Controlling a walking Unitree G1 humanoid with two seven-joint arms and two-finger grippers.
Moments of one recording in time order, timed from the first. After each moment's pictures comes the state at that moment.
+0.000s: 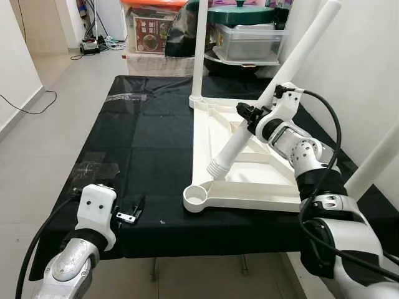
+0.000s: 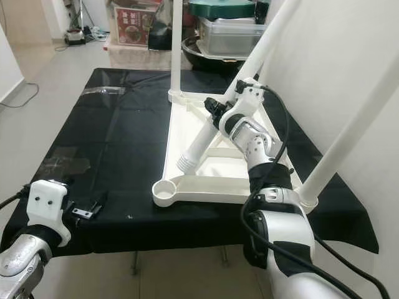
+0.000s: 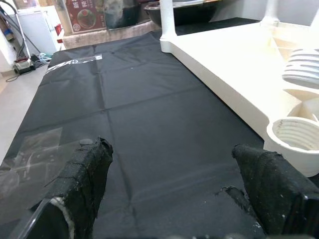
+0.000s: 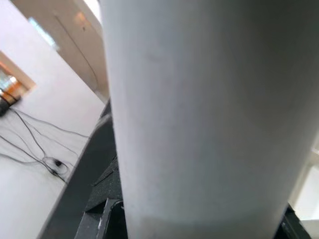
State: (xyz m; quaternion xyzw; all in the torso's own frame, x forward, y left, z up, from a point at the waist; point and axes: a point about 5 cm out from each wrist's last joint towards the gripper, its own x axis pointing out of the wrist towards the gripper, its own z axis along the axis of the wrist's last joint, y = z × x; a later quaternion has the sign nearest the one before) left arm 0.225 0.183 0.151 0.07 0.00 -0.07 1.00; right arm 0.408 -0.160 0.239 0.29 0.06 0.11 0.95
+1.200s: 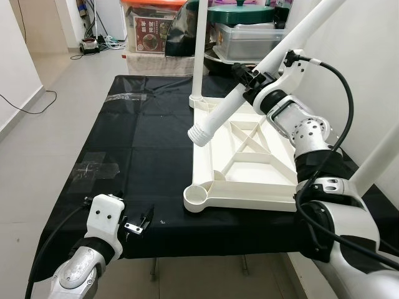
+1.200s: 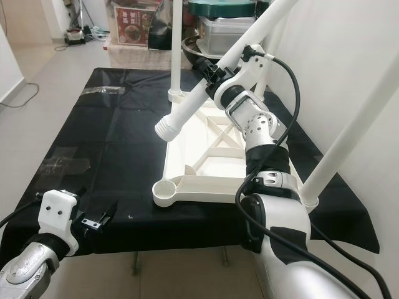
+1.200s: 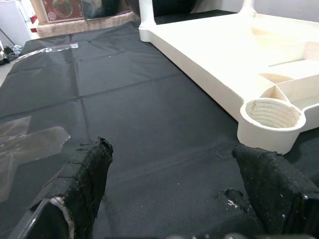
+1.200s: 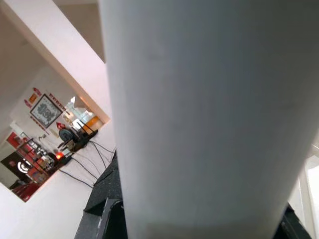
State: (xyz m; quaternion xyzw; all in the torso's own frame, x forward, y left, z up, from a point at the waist) left arm 0.222 0.174 0.134 0.06 0.02 -0.11 0.99; right arm 0.406 -0.140 0.301 0.34 -0.05 0.24 0.91
